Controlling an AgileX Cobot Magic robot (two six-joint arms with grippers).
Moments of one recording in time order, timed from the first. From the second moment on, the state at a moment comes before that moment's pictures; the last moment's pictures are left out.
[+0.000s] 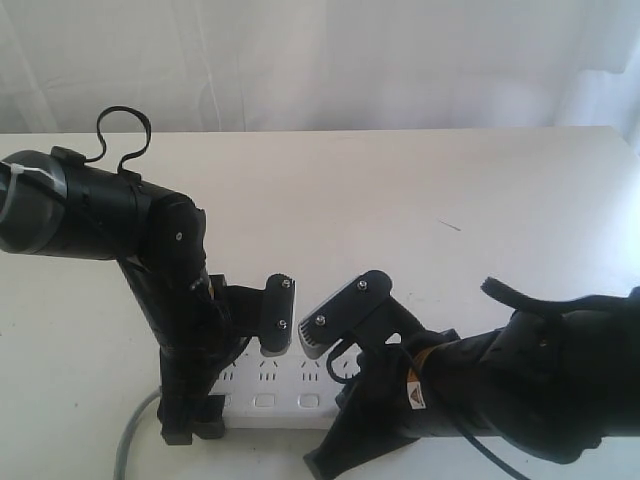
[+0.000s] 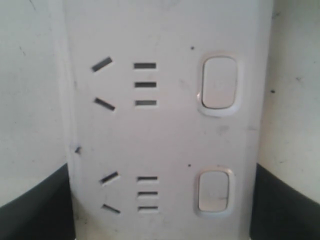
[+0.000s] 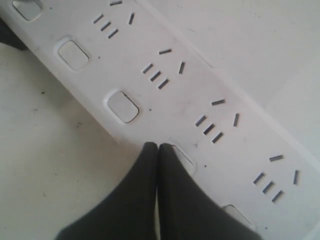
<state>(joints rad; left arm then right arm) -0.55 1.86 -1.05 -0.13 0.75 1.04 0.82 1.59 -0.60 -0.02 0.04 0.09</state>
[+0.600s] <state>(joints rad) -0.55 1.86 -1.05 -0.13 0.75 1.04 0.79 1.59 -0.60 -0.02 0.03 0.09</state>
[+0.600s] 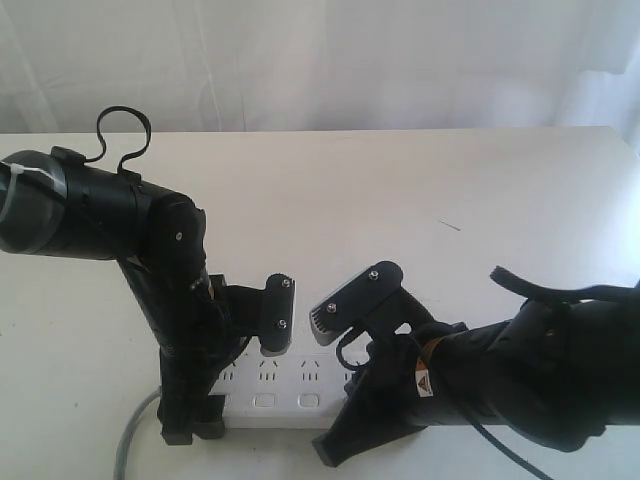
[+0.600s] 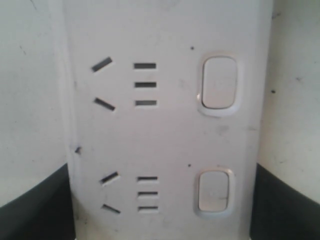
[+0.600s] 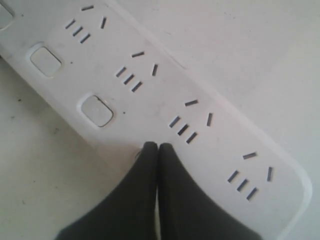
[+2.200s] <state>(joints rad) -0.55 1.86 -1.05 -0.12 0.75 1.03 0.79 1.48 -0.47 -0.02 -0.11 0.11</state>
